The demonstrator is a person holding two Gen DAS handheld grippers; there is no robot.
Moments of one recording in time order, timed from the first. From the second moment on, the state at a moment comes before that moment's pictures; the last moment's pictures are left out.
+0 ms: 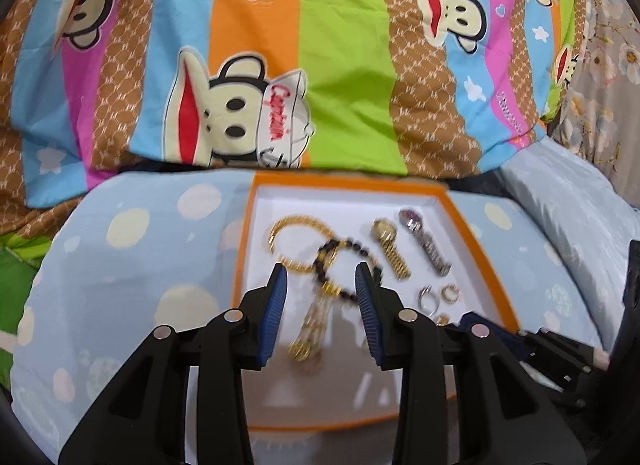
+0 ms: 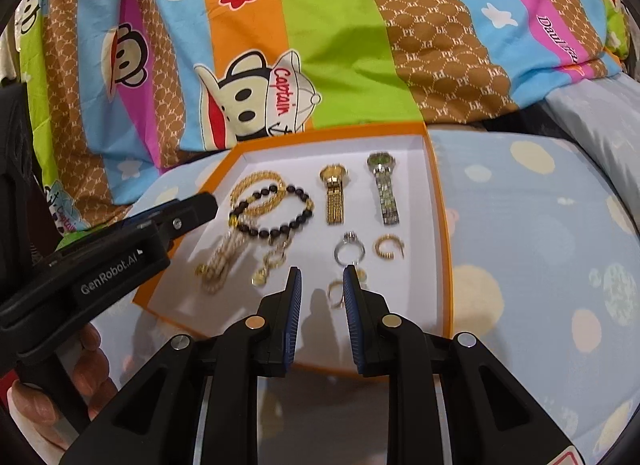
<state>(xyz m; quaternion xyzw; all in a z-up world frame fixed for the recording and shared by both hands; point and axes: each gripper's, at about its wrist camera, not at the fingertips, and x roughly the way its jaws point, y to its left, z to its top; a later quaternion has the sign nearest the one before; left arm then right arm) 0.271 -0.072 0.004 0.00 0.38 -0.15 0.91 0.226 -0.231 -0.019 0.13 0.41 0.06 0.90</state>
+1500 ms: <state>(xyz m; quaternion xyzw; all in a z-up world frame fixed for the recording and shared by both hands) 0.106 -0.038 -0.001 0.03 0.36 -0.12 0.93 0.047 -0.195 0.015 0.08 0.31 -0.03 0.95</state>
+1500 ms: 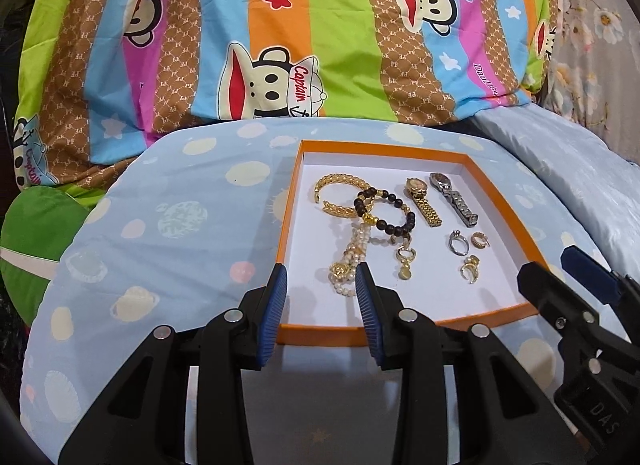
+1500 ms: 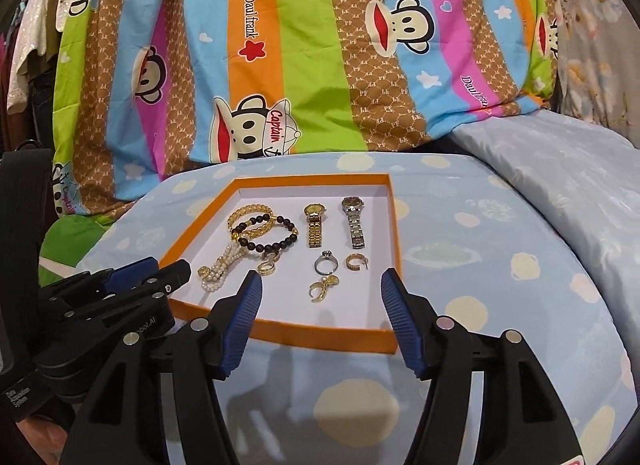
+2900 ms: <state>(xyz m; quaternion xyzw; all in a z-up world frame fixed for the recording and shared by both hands) 0.073 -0.024 0.003 0.05 0.34 -0.04 0.94 0.022 -0.188 0.009 0.07 0.33 -0.07 0.94</state>
